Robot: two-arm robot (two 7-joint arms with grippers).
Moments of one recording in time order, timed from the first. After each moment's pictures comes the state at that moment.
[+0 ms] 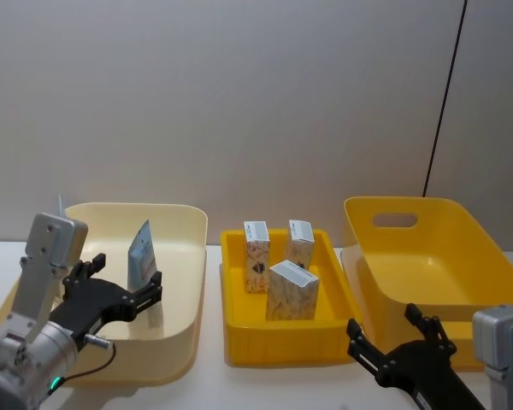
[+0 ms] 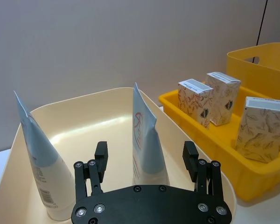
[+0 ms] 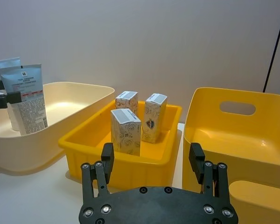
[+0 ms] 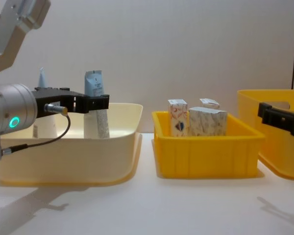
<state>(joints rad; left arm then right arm) -0.37 0.33 0.35 -1.54 -0.33 0.23 -0.08 -0.01 0.34 -0.23 -1.77 0.29 0.03 0.07</state>
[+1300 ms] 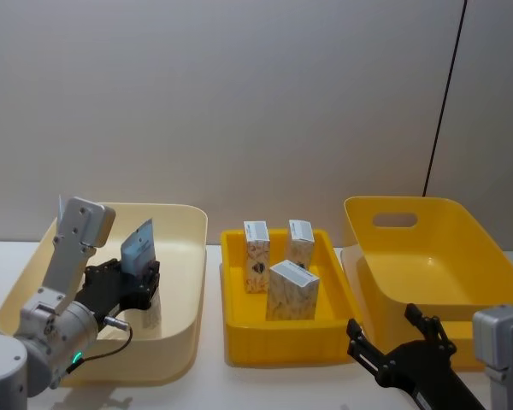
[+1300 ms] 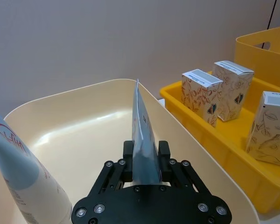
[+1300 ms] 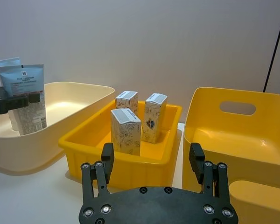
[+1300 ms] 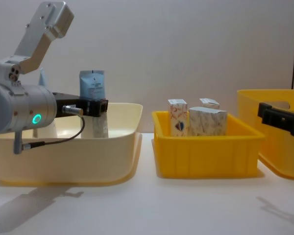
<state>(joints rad) -0.50 0.27 0.38 -1.36 -0.30 0.27 -0.12 -0.01 0.34 -0.23 -1.77 0.29 0.03 0.07</state>
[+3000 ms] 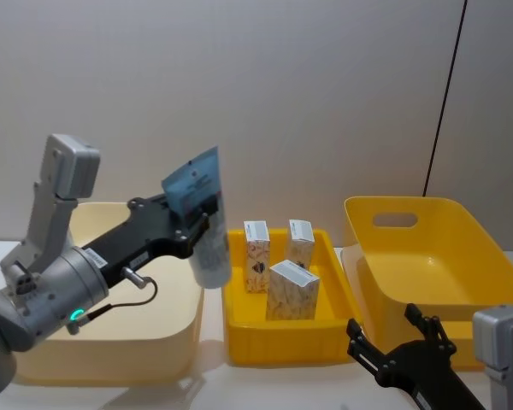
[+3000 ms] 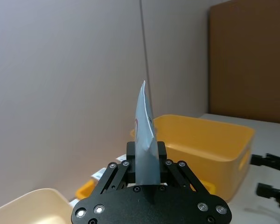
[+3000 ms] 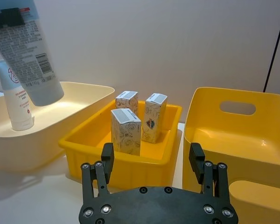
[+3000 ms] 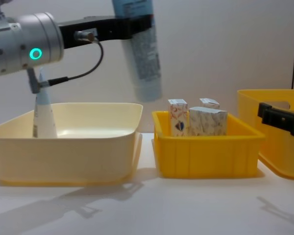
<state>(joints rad) -0.55 0.31 0.37 -1.45 -0.48 0.05 -0.51 -0.01 0.34 -0.23 -1.77 0.29 0.03 0.07</state>
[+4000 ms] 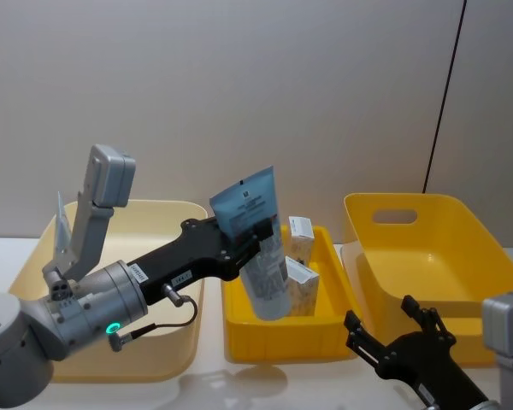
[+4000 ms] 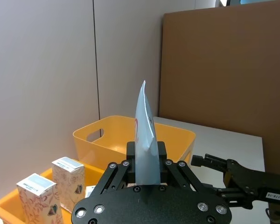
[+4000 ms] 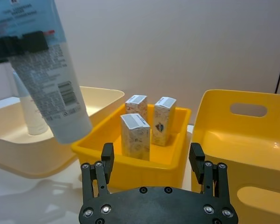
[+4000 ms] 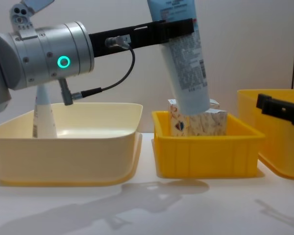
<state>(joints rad) -0.57 0.27 0.43 -1.40 -0.61 0.11 -0.66 -0.02 0.35 -0.21 -1.80 0.34 0.07 0.11</state>
